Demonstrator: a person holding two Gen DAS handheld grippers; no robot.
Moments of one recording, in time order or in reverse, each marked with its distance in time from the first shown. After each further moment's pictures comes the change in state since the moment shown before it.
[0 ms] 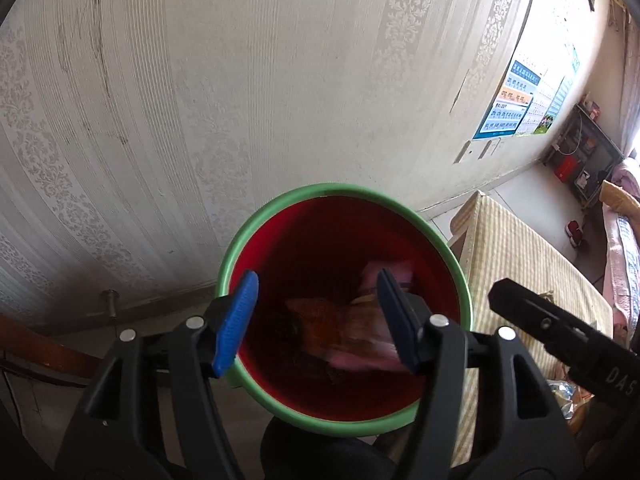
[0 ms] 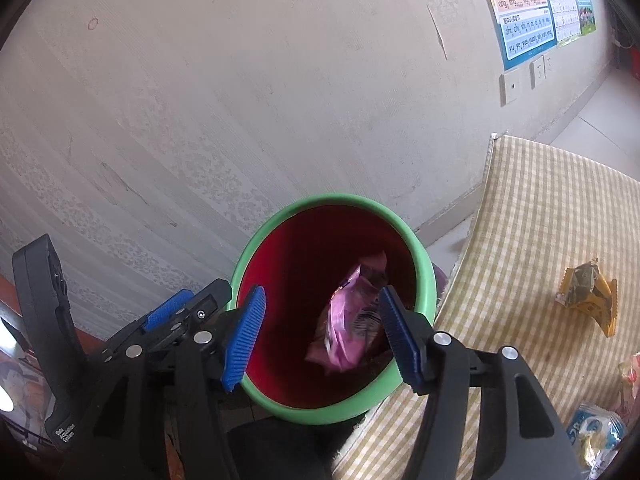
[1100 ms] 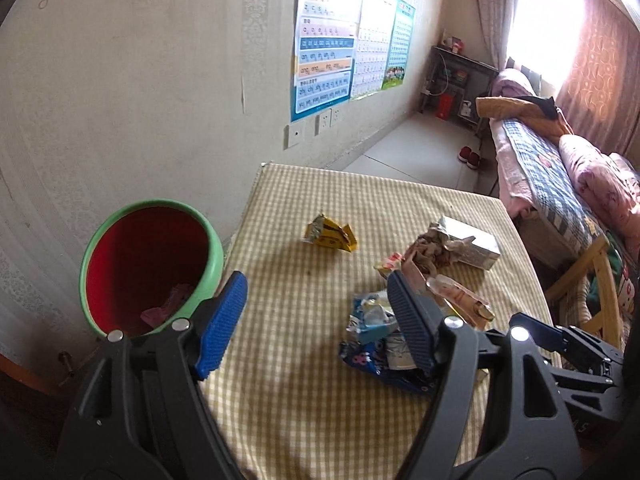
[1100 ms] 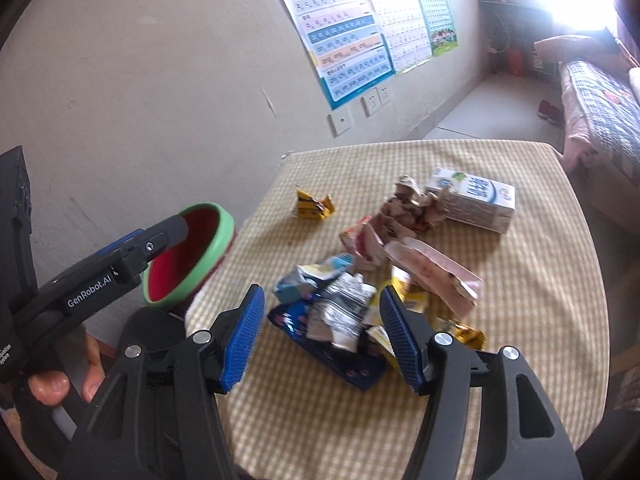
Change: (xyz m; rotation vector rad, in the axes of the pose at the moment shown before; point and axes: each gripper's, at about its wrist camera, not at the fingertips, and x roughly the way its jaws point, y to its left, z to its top) left arm -0.115 -0.188 -0.102 0.390 -0.077 -0.305; right arm -0.235 -0.109 -0.165 0.159 -0.237 -0.321
